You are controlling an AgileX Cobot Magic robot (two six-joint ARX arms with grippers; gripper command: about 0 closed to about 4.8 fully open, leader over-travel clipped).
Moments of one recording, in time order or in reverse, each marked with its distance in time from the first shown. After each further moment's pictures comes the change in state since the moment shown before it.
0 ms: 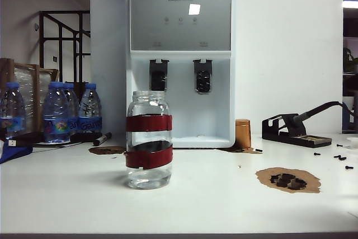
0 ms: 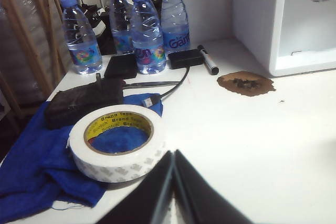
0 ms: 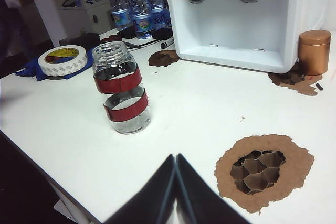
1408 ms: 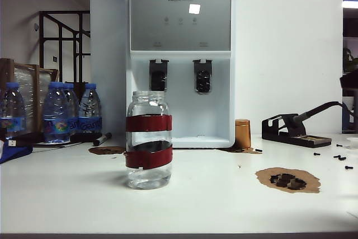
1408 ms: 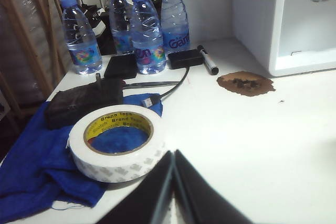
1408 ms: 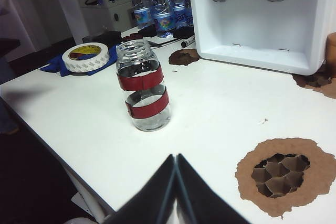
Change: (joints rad) left arm 0.000 0.000 0.000 0.000 0.000 0.000; right arm 0.000 0.000 0.000 0.000 -0.076 -0.007
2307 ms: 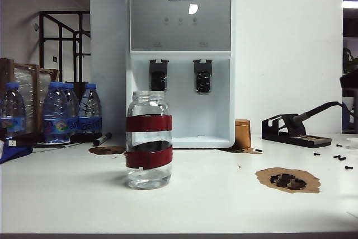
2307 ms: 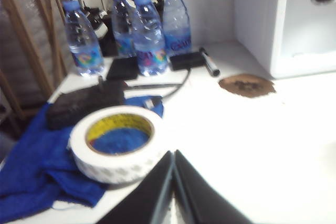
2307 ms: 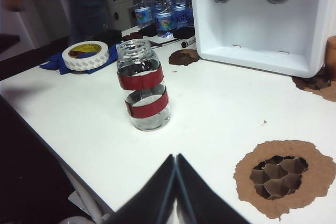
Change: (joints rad) left arm 0.000 0.000 0.000 -0.001 0.000 0.000; right arm 0.000 0.000 0.000 0.000 0.000 -0.019
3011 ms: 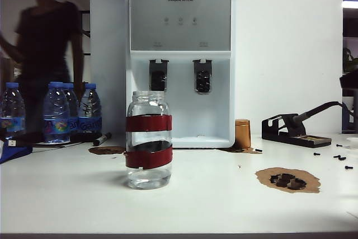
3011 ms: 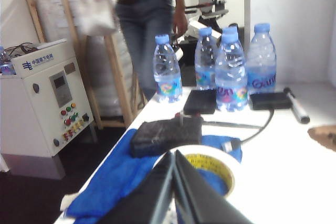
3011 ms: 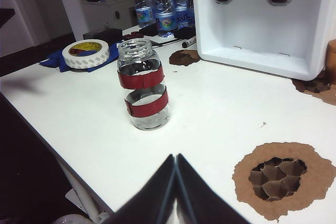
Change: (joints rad) left arm 0.000 0.324 0.000 0.459 -0.291 -0.003; right arm 0.000 0.000 0.000 0.000 -0.004 -0.023
